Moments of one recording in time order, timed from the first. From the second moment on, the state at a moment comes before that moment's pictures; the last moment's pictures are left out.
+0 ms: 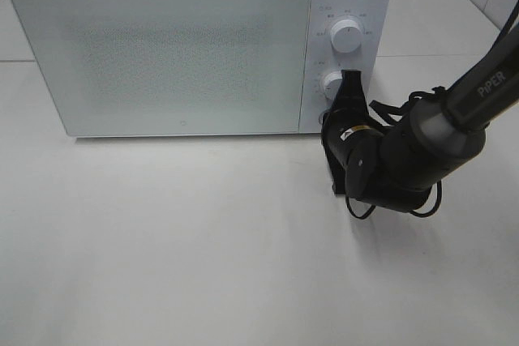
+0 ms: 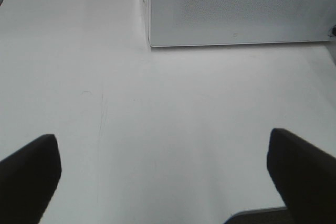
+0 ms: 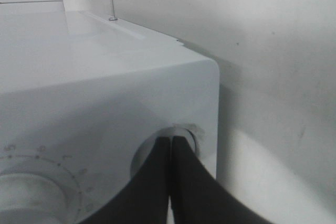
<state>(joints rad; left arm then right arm) 0.01 0.00 -0.52 -0.16 1.09 0.09 0.56 2.15 -0.87 0.73 -0.94 1.38</state>
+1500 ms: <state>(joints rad) 0.01 0.00 -0.52 -0.16 1.09 0.09 0.59 2.20 -0.98 0.88 -0.92 1.33</state>
